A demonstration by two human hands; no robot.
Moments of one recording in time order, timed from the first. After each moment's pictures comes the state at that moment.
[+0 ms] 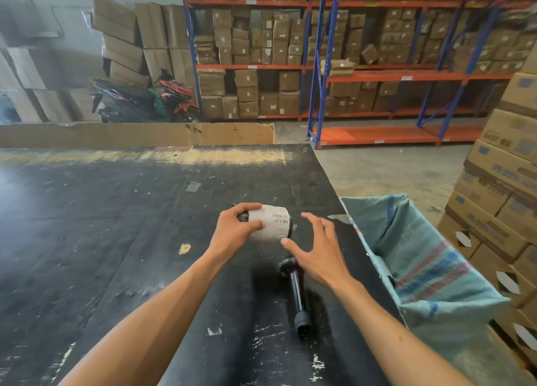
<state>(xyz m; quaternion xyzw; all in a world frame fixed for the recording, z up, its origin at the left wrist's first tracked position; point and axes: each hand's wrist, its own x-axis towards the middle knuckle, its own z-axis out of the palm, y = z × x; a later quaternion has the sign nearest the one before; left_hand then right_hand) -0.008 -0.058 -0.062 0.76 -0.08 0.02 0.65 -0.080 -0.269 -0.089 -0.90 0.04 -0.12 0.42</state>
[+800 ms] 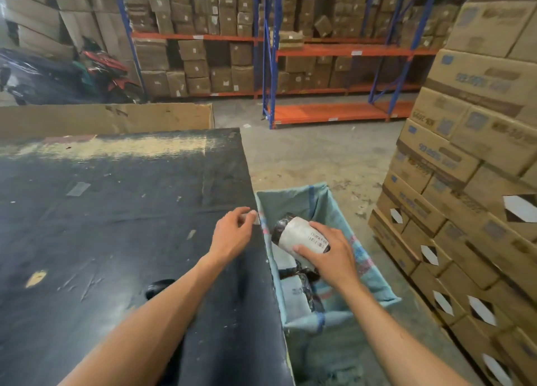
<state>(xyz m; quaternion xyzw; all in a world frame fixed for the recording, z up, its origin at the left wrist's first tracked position) 0.040 -0.338 -0.114 0.87 -0.08 0.01 0.49 -0.071 -0.563 -0.140 -0.88 0.15 -0.15 0.43</state>
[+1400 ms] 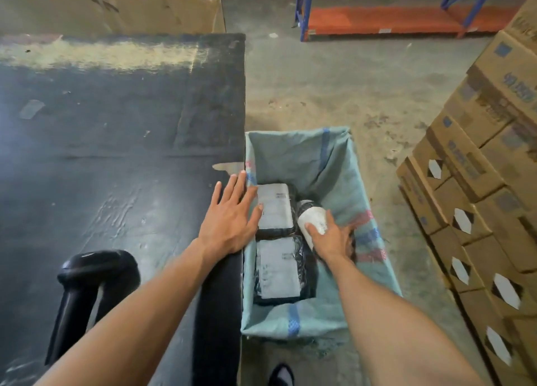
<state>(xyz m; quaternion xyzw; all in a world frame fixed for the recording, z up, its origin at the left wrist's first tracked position) 0.059 -0.395 -0.217 0.98 -0.19 -0.02 0.10 0.019 -0.640 -0.307 -0.87 0.34 0.09 0.34</state>
